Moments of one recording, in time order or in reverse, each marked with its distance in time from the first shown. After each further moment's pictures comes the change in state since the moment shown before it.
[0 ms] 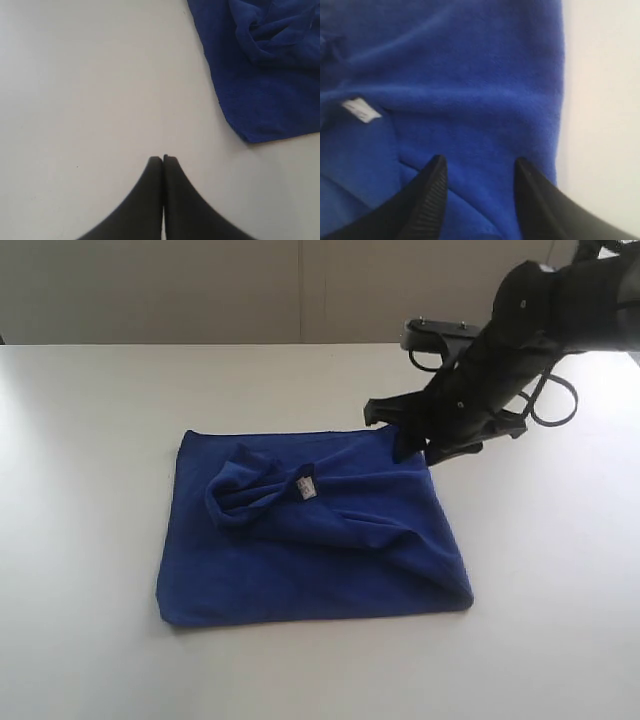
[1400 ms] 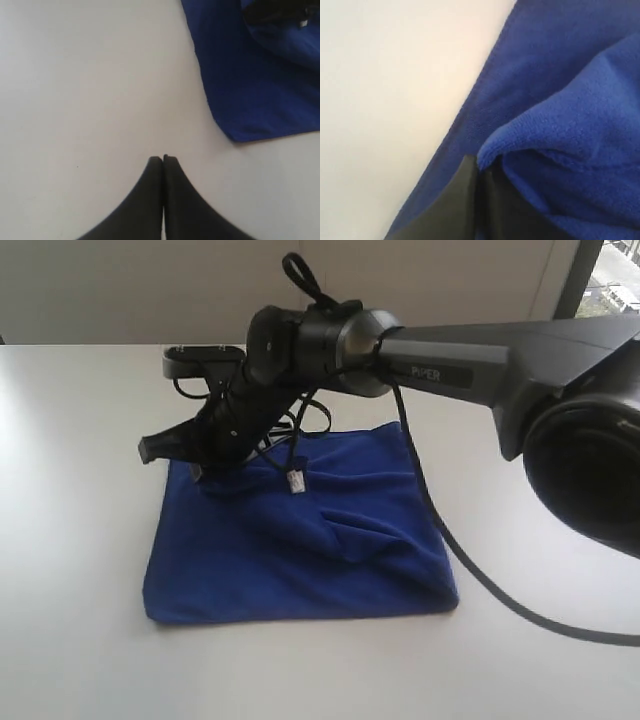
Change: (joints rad) left arm 0.000 0.000 0.000 0.000 0.000 0.000; right arm 0.389 0.391 -0.530 0.124 0.013 -0.079
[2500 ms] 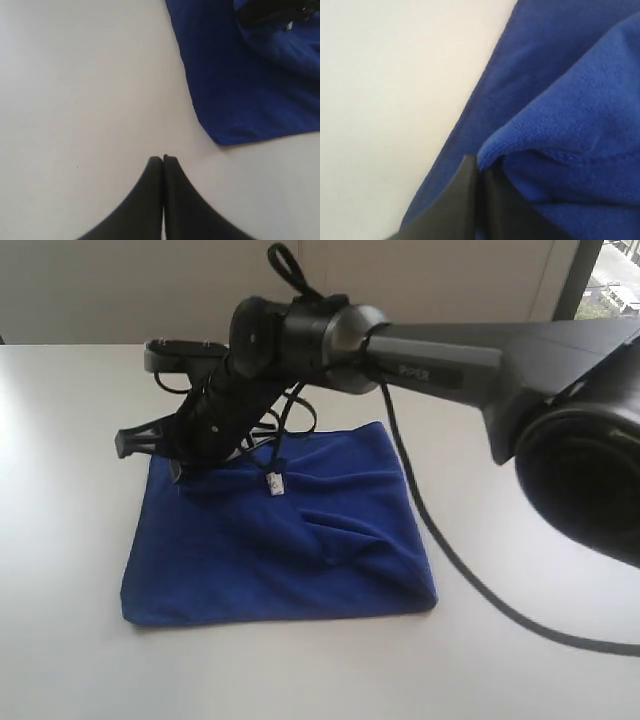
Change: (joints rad) left arm 0.000 0.000 0.000 0.000 0.000 0.000; right arm 0.018 -0.003 -0.038 0.032 0.045 0.040
